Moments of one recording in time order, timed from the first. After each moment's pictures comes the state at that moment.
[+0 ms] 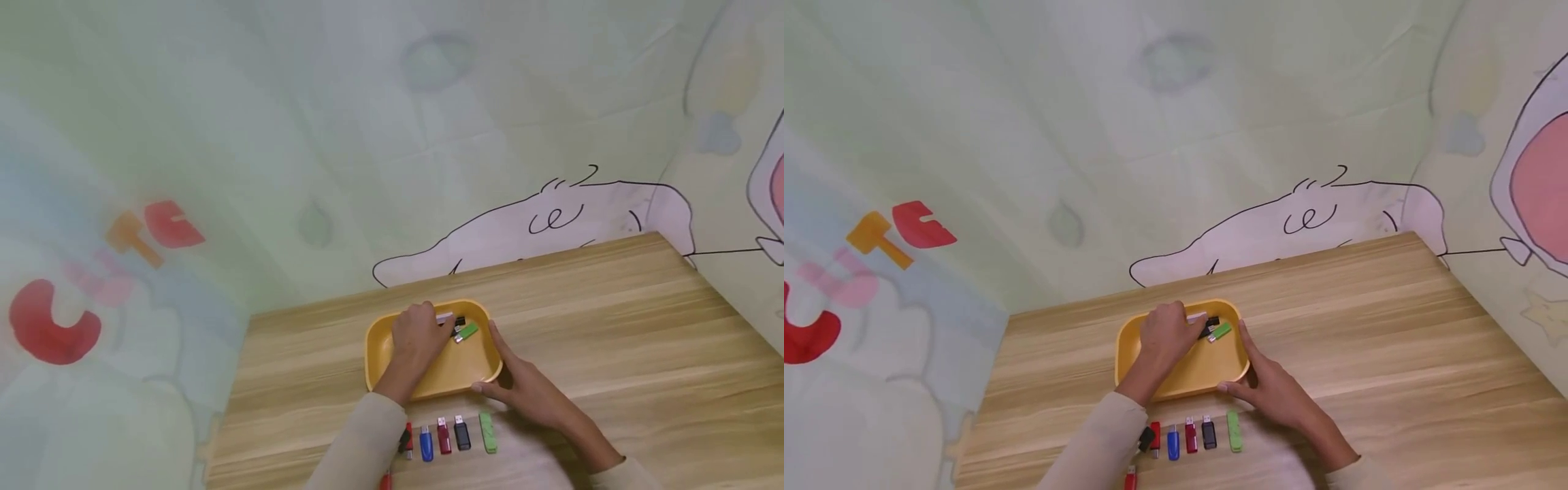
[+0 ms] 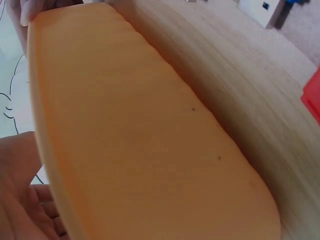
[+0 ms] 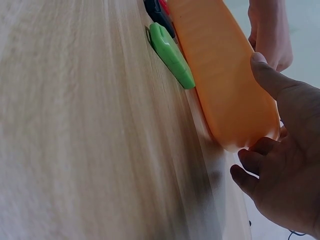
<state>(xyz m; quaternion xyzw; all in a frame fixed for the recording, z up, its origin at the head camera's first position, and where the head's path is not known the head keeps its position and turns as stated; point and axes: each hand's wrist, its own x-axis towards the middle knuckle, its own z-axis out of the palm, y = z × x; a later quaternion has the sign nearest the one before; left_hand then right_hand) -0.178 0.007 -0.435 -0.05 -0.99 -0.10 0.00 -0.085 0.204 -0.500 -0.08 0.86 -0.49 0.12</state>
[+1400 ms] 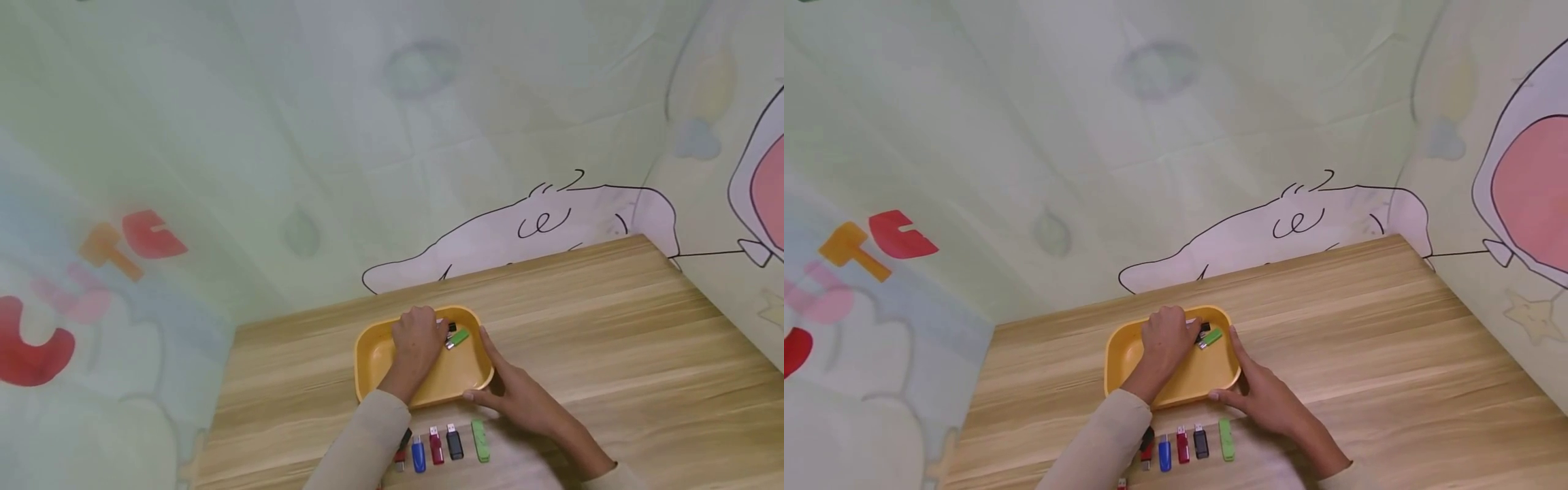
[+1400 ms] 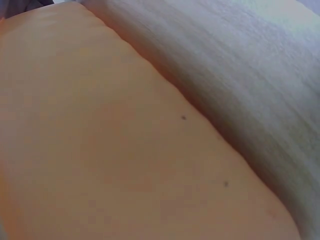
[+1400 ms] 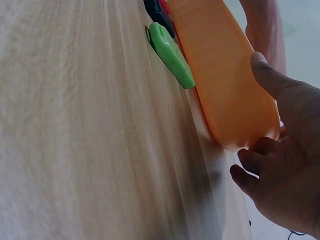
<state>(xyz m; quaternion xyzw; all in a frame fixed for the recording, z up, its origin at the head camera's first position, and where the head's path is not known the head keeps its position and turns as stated) -0.193 0.028 -0.451 -0.05 -1.00 -0.03 -0.01 -0.084 0.203 -0.503 -0.07 0.86 -0.49 0.12</state>
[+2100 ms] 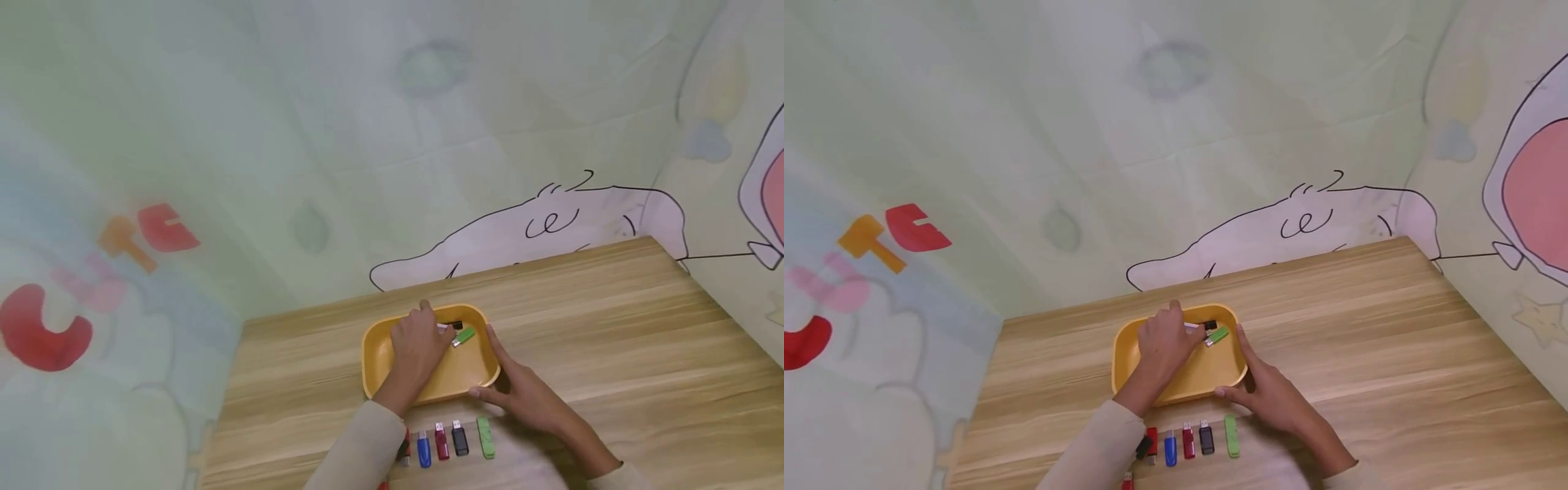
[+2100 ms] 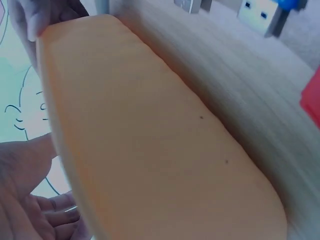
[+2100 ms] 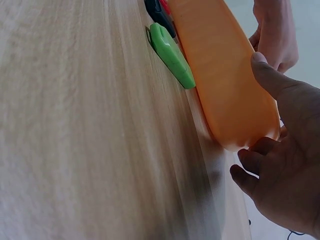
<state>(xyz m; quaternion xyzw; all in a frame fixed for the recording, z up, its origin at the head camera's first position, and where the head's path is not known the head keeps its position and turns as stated) -0.170 0.014 -0.433 -0.04 -1.00 -0.05 0.03 -0.083 0.203 -0.499 -0.09 0.87 -0.47 0.10</state>
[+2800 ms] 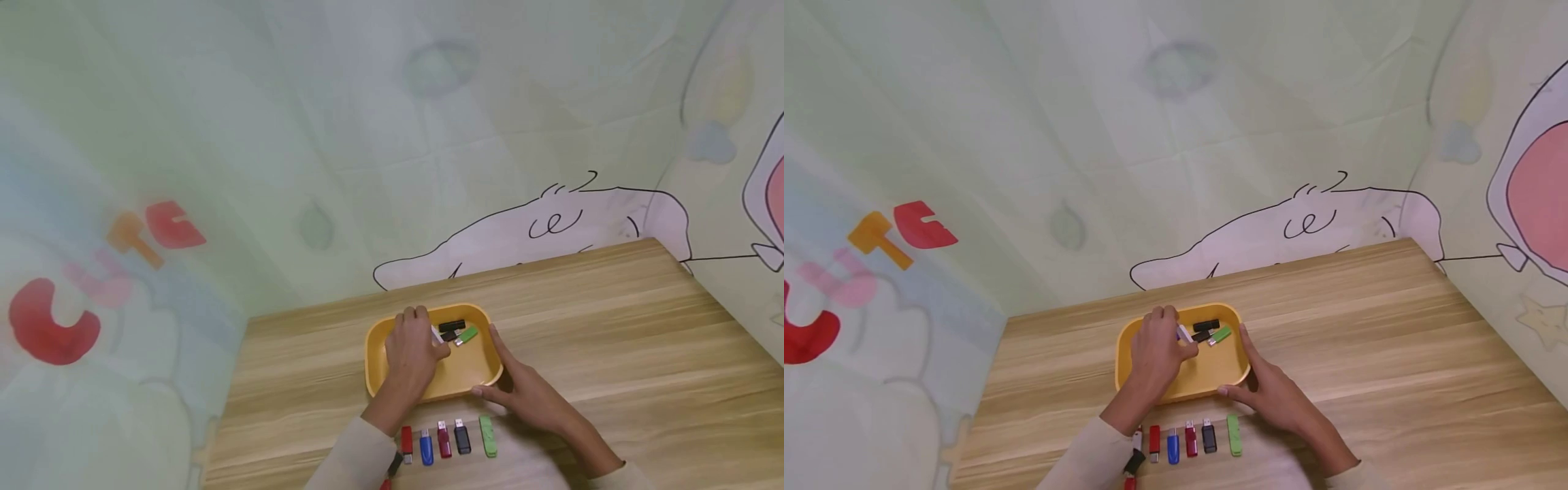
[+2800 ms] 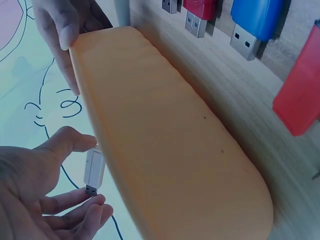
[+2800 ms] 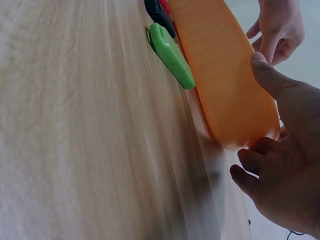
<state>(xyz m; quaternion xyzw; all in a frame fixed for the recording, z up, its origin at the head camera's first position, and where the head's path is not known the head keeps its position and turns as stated) -0.145 -0.001 -0.417 -0.06 -0.99 -0.10 0.06 -0.083 0.202 -0.499 -0.08 0.87 -0.48 0.10</state>
